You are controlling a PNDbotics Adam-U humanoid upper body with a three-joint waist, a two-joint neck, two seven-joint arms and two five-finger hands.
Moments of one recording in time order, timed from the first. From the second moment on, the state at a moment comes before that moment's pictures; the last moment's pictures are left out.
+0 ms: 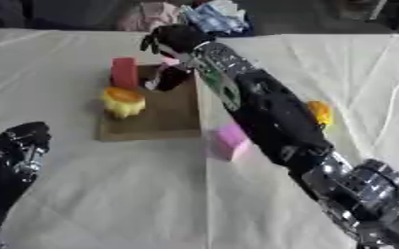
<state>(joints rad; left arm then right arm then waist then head) -0.16 0.13 -0.06 -1.80 -0.14 0.07 -0.08 -1.07 -0.20 0.30 -1.05 1.01 -0.13 0.33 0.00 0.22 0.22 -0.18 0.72</state>
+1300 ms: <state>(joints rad) -0.14 0.13 -0.03 -1.80 -0.15 0.07 -0.05 -0.47 -0.67 0.22 -1.67 0.55 0.00 0.53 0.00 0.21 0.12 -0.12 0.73</state>
